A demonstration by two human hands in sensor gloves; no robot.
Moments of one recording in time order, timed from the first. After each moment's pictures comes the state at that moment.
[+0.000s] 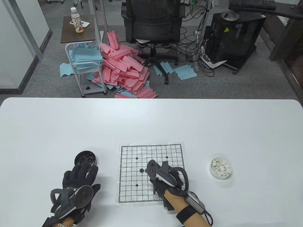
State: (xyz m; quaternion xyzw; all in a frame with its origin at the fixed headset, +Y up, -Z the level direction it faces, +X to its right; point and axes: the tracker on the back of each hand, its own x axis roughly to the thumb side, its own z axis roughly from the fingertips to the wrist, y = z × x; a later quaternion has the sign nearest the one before) left_hand -0.277 -0.732 -0.228 0.09 -0.08 0.00 0.99; right_hand 0.027 -0.771 -0.313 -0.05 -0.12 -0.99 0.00
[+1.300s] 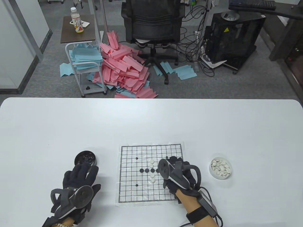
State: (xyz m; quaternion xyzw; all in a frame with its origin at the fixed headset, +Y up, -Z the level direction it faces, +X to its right) left_hand -0.276 -0.732 -0.228 0.09 -0.08 0.01 0.99; right_hand 0.078 -0.720 -0.304 -0.04 0.07 -1.00 0.01
